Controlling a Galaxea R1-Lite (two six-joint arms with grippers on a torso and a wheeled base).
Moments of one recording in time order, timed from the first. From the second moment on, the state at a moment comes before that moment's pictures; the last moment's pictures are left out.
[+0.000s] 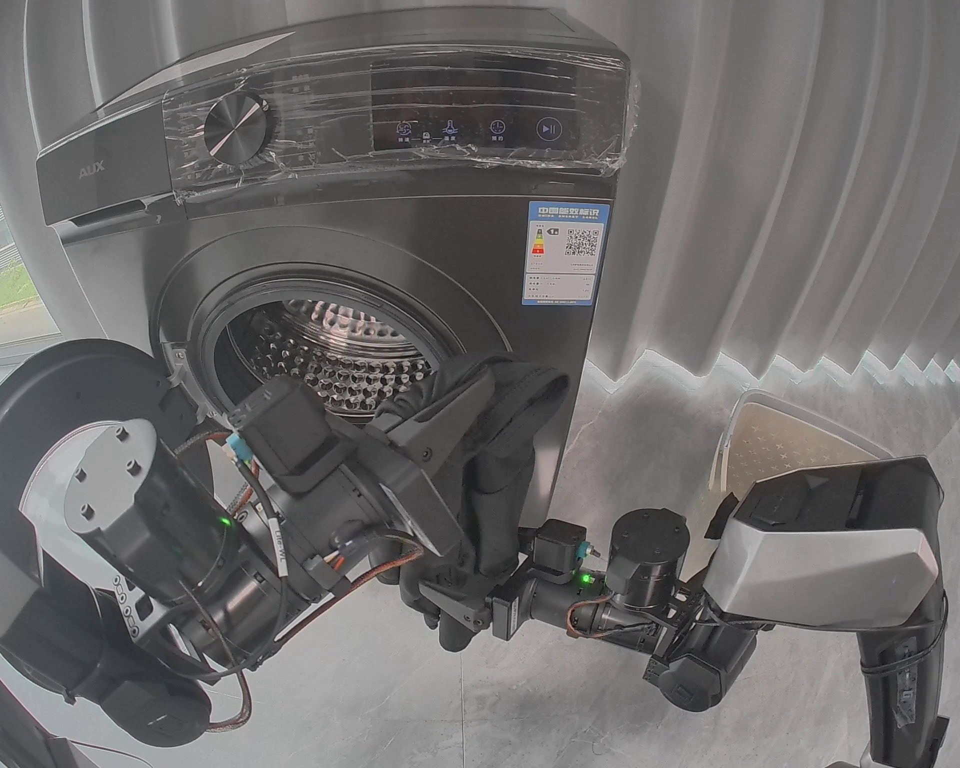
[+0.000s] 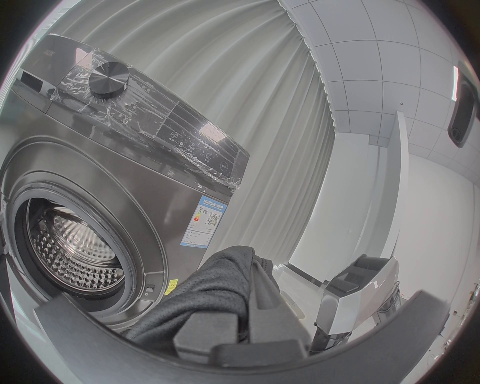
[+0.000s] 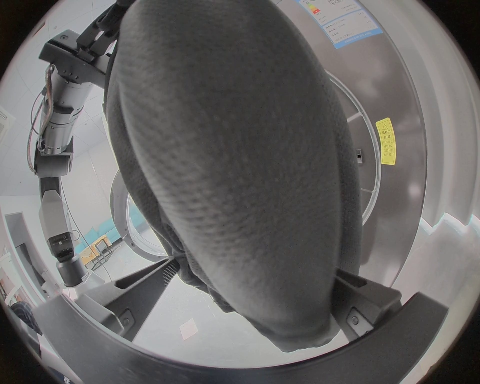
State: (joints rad) left arm -0.79 1.73 -0.49 -1.55 -0.01 -0.22; right arm 0.75 2.38 -0.75 -1.55 0.28 0.12
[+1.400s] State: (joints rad) left arm -0.74 1.74 -0.51 -1.55 -0.01 -0.25; right arm 0.81 2.33 -0.66 -1.55 0.23 0.14
